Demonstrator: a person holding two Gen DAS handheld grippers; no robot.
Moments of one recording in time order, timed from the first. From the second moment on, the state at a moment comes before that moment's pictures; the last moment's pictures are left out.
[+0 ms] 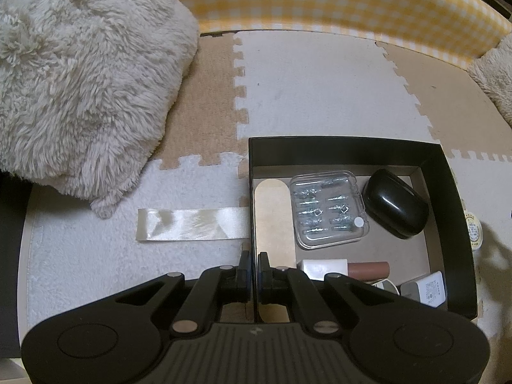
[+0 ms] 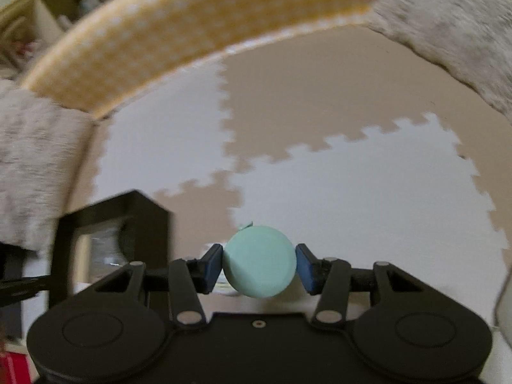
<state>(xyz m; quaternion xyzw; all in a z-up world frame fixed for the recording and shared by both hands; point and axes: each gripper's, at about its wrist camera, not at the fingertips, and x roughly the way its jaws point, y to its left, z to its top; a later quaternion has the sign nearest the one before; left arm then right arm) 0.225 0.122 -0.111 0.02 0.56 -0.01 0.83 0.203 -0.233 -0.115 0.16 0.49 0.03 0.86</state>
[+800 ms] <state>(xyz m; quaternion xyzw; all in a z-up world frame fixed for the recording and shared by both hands) 0.226 0.123 -0.112 0.02 0.56 -0.01 0.83 0.215 -0.082 -0.105 0.06 0.49 0.19 0.85</state>
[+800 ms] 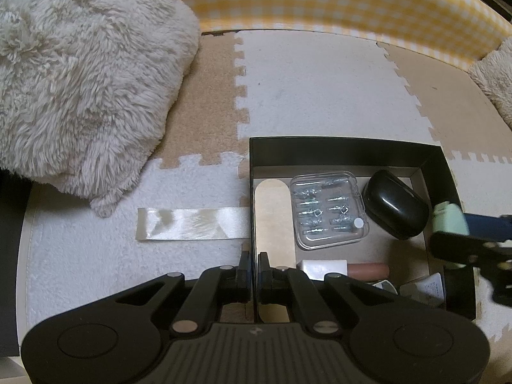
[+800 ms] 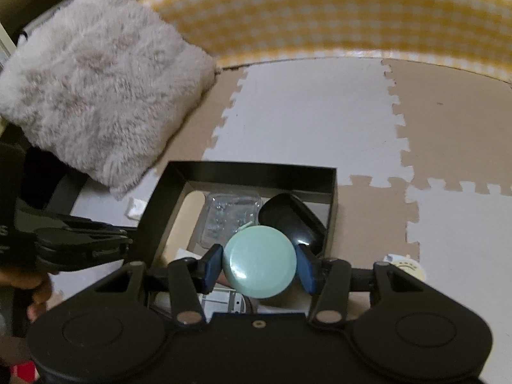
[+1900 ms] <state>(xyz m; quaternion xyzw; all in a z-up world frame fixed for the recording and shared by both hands) 0.225 0.123 -0.112 0.01 0.56 -0.01 0.83 0.197 -0.077 -0.092 0.01 0.49 0.20 0.85</state>
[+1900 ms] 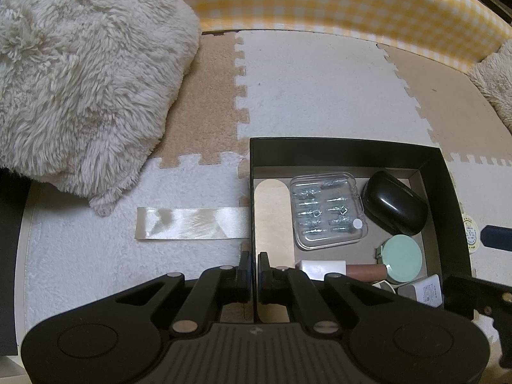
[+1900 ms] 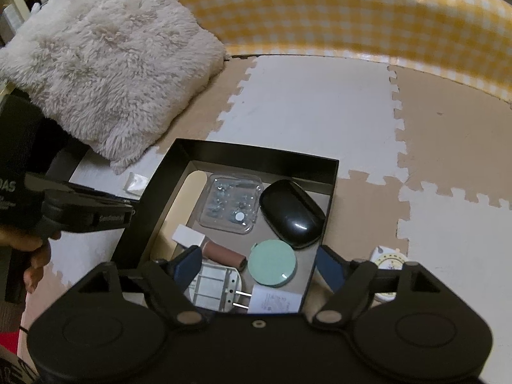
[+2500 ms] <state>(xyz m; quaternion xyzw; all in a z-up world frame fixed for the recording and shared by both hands) 0.225 0.124 -0.112 0.01 0.56 -0.01 0.83 0.189 -0.108 -0.056 0.02 0.43 0.17 0.89</state>
